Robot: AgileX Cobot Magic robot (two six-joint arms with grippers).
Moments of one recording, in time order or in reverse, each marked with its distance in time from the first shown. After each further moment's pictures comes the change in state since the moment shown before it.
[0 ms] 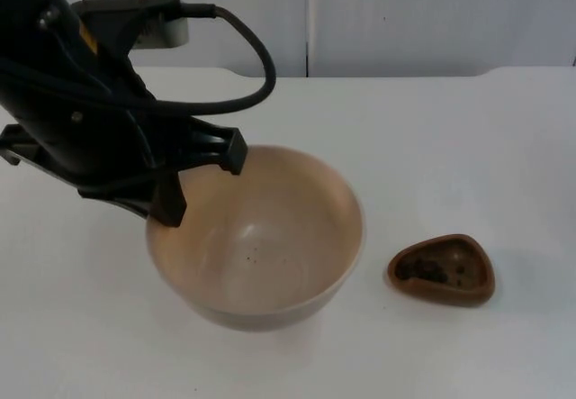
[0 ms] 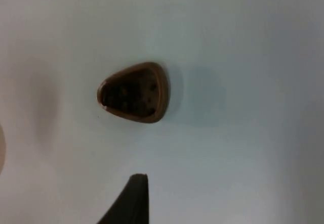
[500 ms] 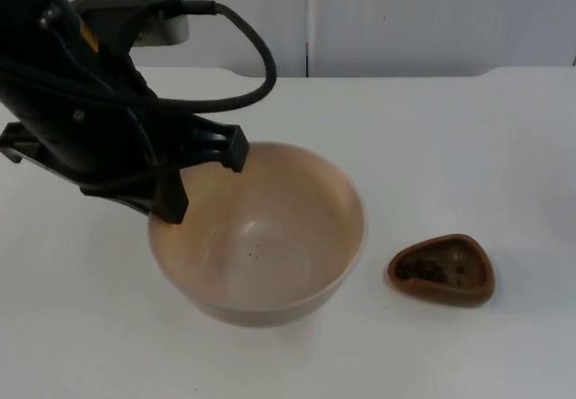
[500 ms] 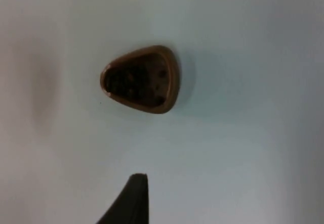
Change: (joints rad) right arm 0.105 0.118 -0.007 -0.034 -0.049 0.038; left arm 0.000 0.000 0.000 0.000 -0.012 -0.002
